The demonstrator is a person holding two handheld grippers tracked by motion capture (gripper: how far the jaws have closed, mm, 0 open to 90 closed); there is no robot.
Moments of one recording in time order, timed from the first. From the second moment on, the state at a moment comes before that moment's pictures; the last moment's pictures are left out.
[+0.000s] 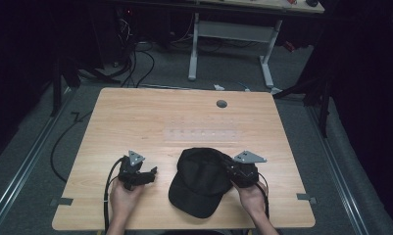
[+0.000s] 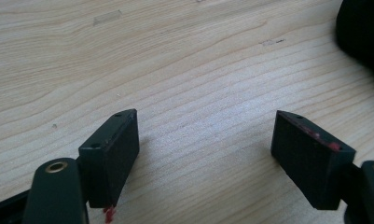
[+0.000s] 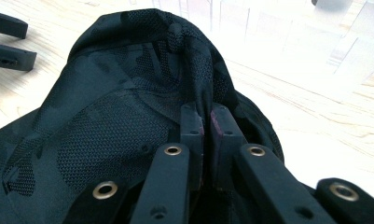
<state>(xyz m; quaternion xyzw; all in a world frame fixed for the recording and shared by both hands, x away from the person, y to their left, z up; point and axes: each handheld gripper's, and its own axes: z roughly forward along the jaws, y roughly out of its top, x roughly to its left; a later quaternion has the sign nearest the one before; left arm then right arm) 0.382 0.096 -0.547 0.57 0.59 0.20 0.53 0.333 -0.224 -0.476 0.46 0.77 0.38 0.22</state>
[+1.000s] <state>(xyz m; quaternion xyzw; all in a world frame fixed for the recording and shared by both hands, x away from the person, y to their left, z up) 0.383 0.097 -0.546 0.56 0.59 0.20 0.54 0.344 -0.248 -0.438 0.41 0.77 0.43 0.22</state>
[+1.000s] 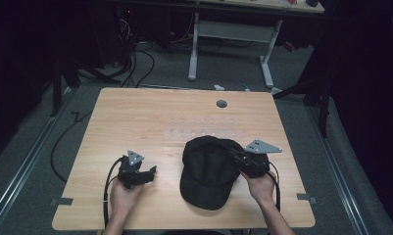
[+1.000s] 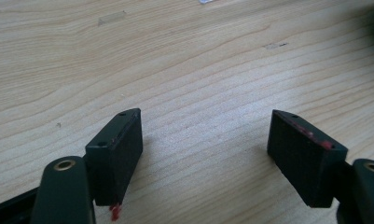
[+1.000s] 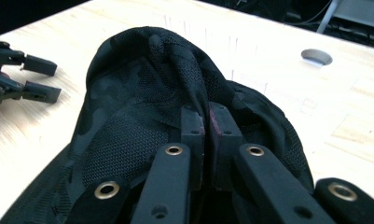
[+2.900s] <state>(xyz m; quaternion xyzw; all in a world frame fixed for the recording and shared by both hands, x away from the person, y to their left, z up) 0.352 0.043 -0.474 0.63 0.47 -0.15 0.60 0.350 -0.248 -0.404 0.26 0.76 0.54 0.22</state>
